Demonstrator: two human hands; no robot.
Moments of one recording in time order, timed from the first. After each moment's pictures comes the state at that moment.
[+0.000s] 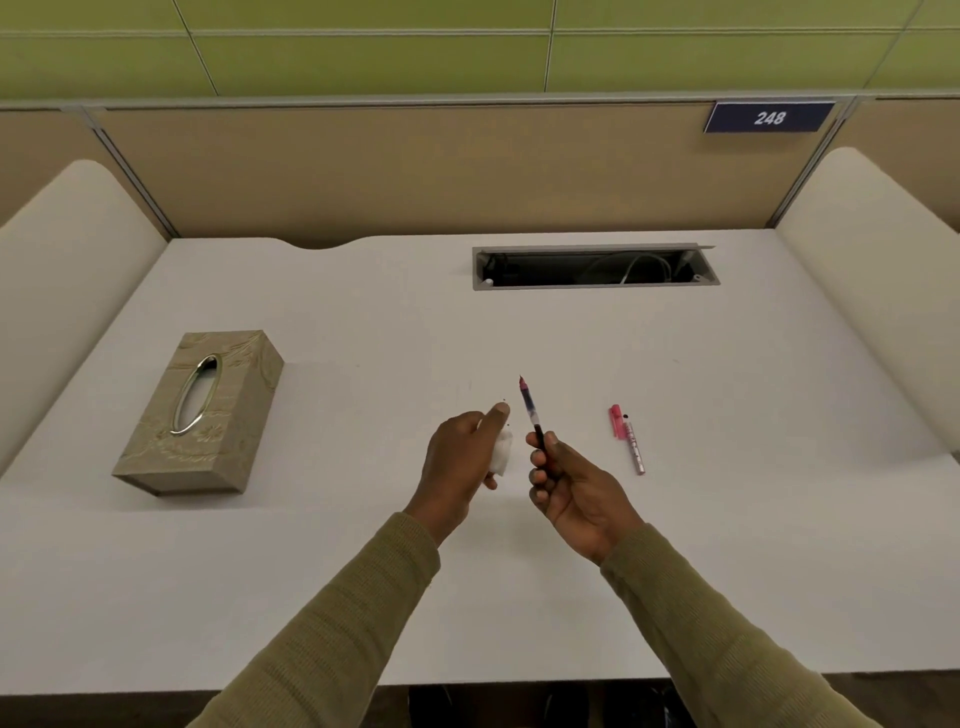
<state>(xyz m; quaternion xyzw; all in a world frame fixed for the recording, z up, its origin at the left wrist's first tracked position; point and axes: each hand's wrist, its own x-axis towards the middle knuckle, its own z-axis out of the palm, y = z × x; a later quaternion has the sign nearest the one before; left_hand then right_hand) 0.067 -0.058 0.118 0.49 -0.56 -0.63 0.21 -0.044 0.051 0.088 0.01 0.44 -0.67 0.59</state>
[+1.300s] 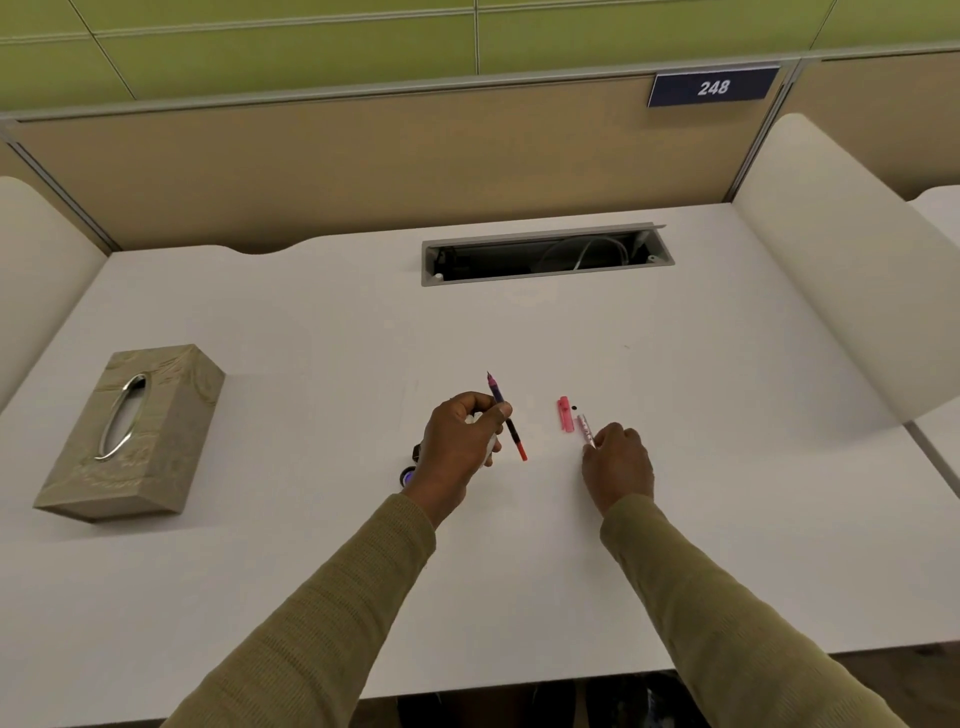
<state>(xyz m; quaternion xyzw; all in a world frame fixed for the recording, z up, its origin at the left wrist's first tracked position) -0.009 -0.034 0.106 0.44 -0.60 -0.63 0.22 -0.168 0.087 0.013 -0.23 0.93 -0.23 0.14</state>
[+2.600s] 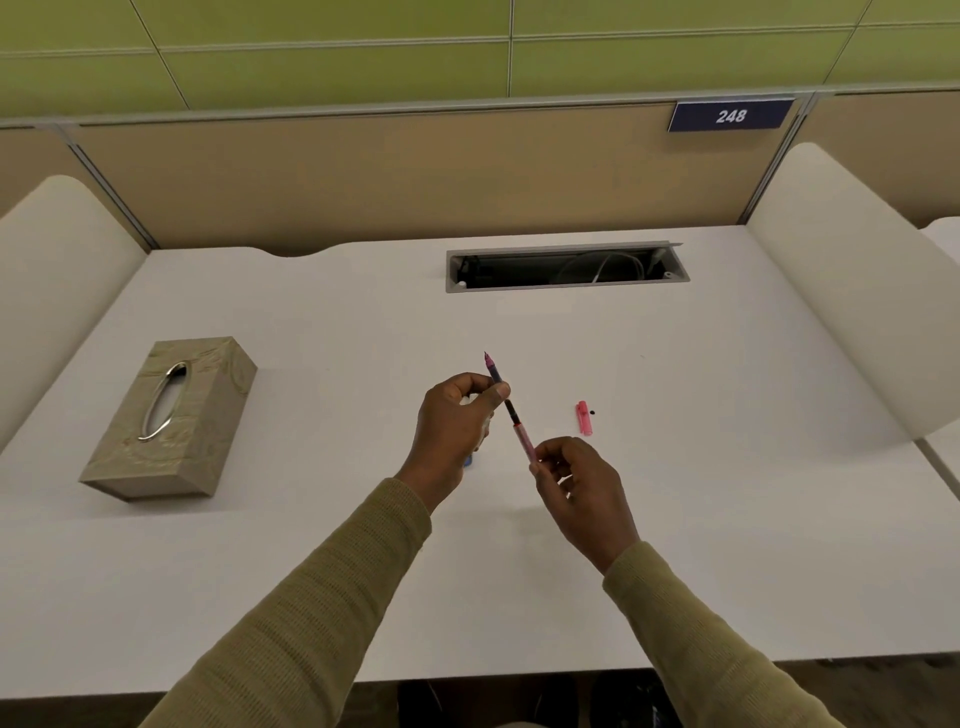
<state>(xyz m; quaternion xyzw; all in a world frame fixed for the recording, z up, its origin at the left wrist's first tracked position) 0.021 -0.048 0.133 0.43 -0.57 -0.64 0.28 -0.077 0.104 0.077 -0.44 0.74 -0.48 0.16</state>
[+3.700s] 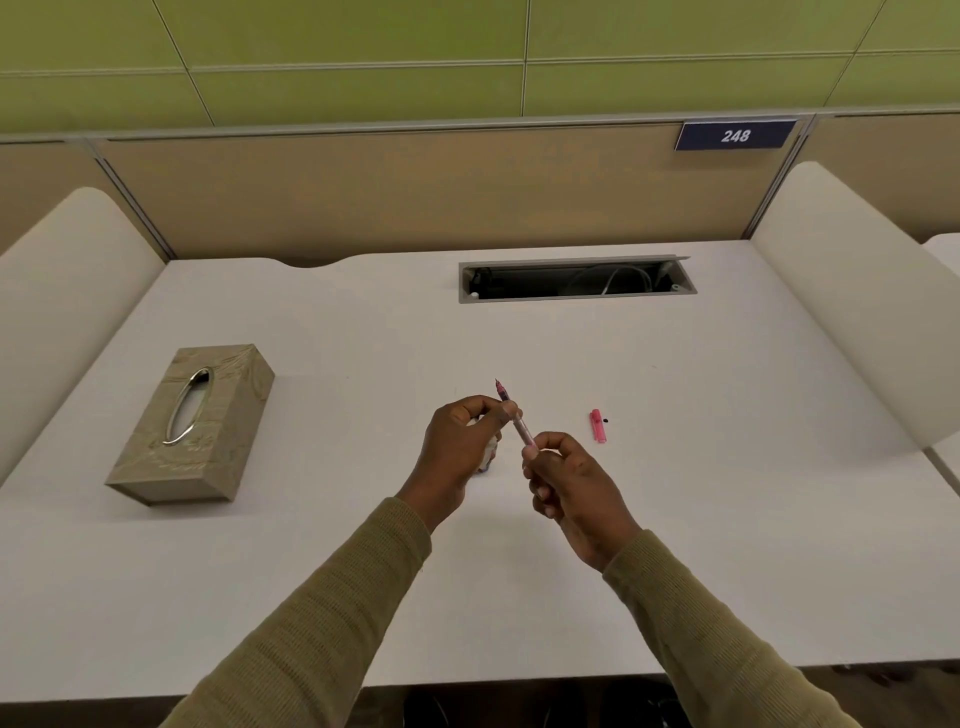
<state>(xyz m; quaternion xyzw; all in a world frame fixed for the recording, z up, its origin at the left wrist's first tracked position) 0.052 -0.045 0.141 0.39 -0.58 -0.67 0.24 -0.049 0.077 0.116 -0.18 0.57 -0.62 0.50</state>
